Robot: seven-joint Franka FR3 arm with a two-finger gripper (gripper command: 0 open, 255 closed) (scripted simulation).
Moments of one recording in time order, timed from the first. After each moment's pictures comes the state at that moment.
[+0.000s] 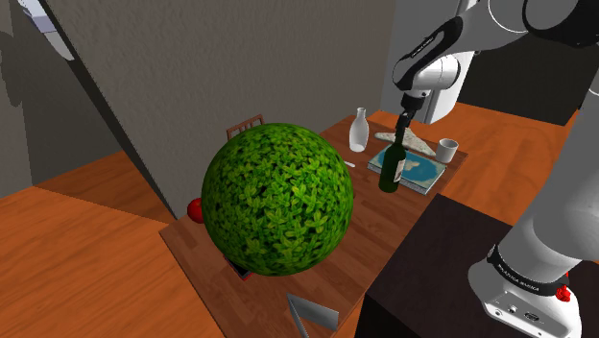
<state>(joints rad) -0.10 0.18 -0.54 -2.21 0.24 2.41 -0.91</state>
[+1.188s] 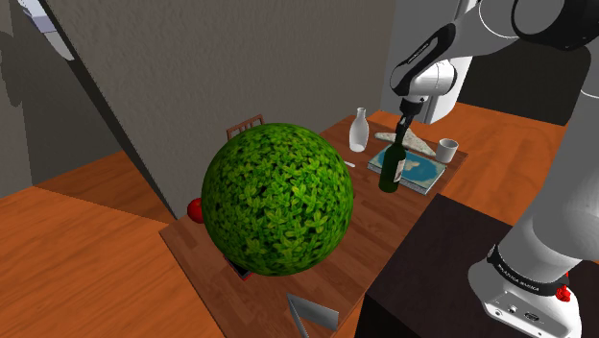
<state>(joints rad) -0.11 0.22 -0.53 -2.21 0.28 2.45 -0.94</state>
